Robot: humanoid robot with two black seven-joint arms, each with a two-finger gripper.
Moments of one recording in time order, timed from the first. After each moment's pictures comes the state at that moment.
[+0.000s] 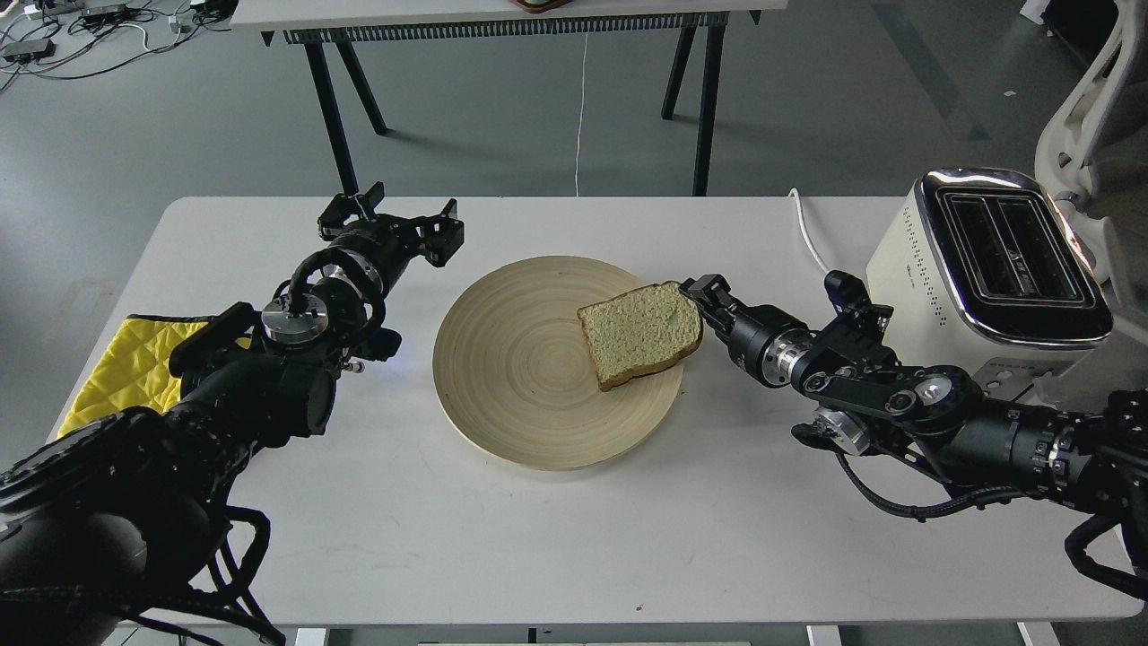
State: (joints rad) left arm -0.91 -0.03 -0.64 -0.18 -1.03 -0.37 0.16; right arm 0.98 -0.19 -0.27 0.76 -0.23 -0.17 0.32
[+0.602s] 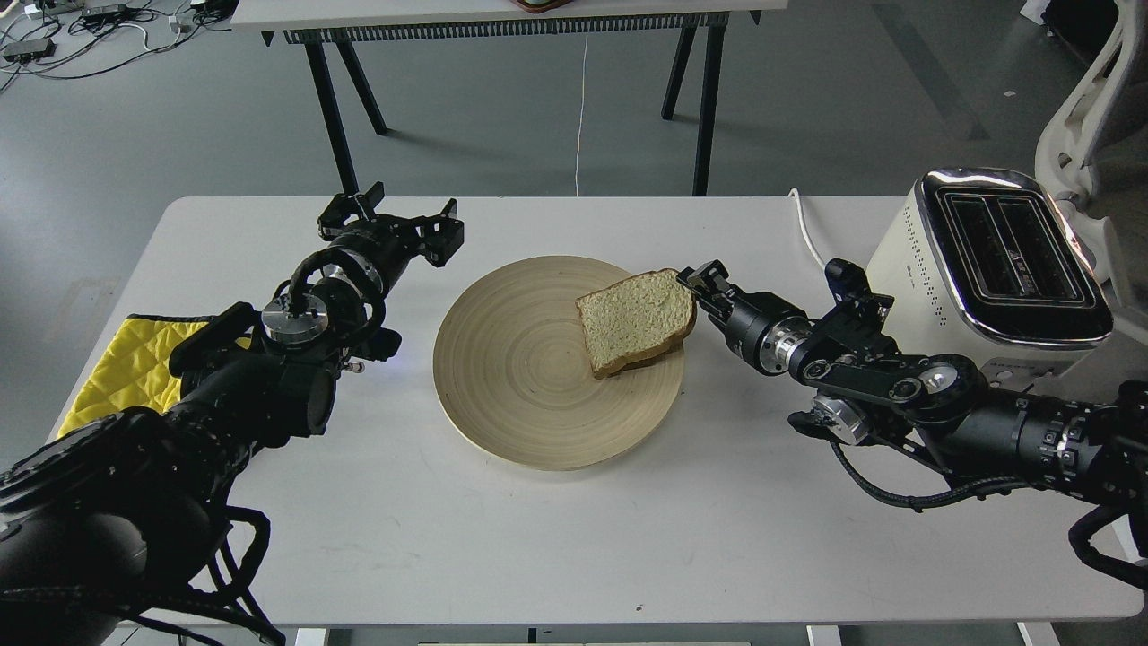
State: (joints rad) left arm -0.91 -0.03 -0.64 -0.18 -1.03 -0.37 0.16; right arm 1.01 -0.21 -0.24 0.80 -0.21 -0.18 0.32
